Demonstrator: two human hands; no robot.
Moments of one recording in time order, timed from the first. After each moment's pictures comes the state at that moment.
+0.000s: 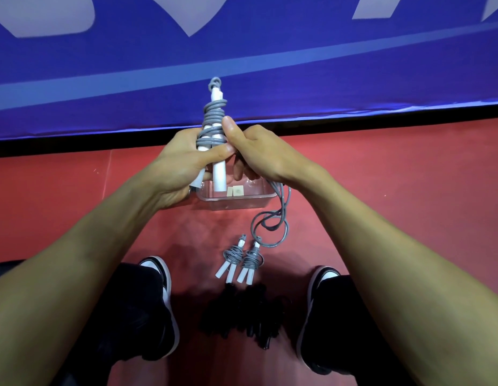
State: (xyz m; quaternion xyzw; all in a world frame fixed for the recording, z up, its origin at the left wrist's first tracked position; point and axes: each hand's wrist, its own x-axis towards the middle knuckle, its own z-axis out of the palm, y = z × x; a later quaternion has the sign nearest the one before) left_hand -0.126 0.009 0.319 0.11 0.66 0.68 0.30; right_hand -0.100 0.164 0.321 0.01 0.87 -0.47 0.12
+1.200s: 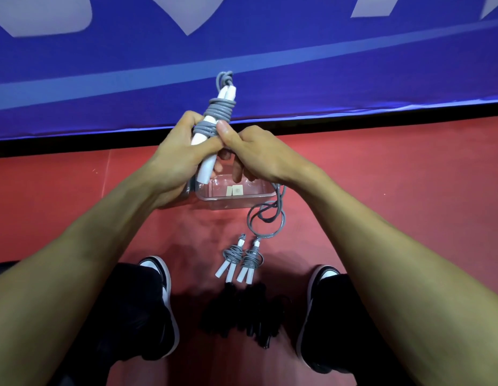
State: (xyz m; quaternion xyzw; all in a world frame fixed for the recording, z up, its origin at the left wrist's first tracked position) left_hand -0.135 0.007 0.310 0.09 0.72 0.65 0.22; right_hand -0.099 0.163 0.319 0.00 0.88 -0.45 0.11
